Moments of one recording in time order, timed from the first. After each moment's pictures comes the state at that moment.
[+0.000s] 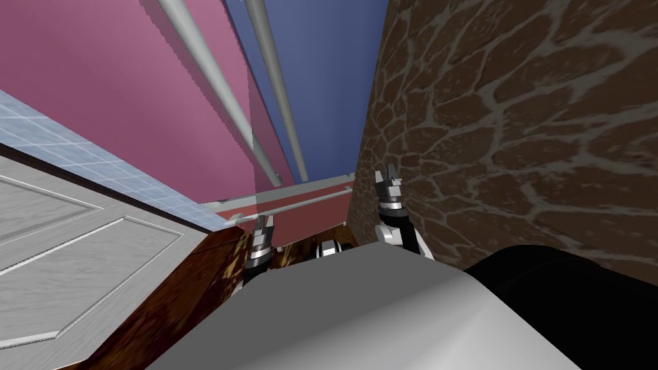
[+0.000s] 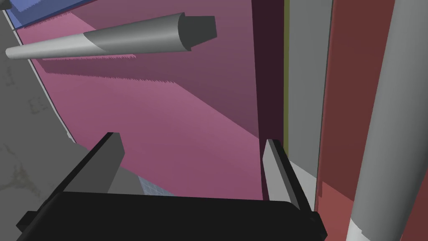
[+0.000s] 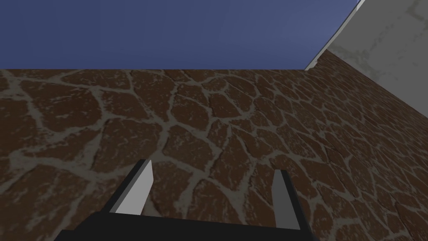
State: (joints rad) left arm 0.46 0.17 0.05 -1.70 -0.03 -0.90 0.00; right arm 0.49 -0.05 -0.07 -2.39 0.02 -0.48 0.06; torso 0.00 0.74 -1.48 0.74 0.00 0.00
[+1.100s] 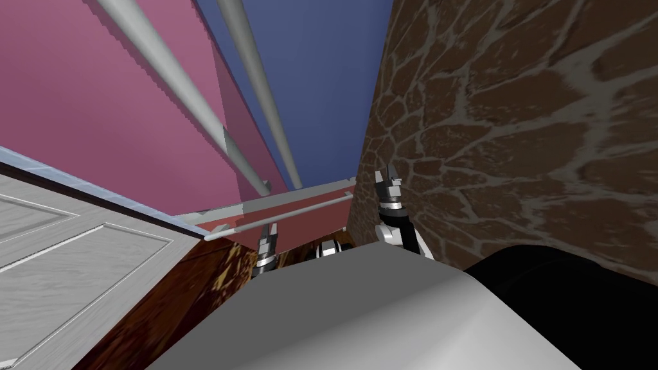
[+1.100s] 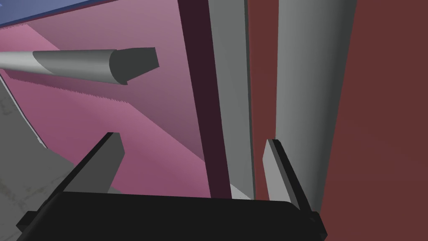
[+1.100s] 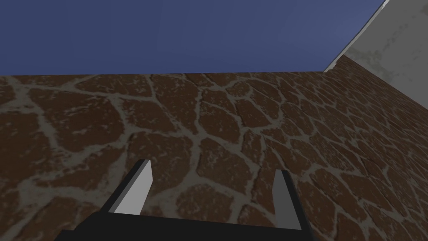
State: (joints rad) left arm 0.42 0.15 0.05 -1.43 -0.02 -1.08 0.01; right arm 0.49 -0.05 -0.07 -2.39 0.02 -0.48 0.06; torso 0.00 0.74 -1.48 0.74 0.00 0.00
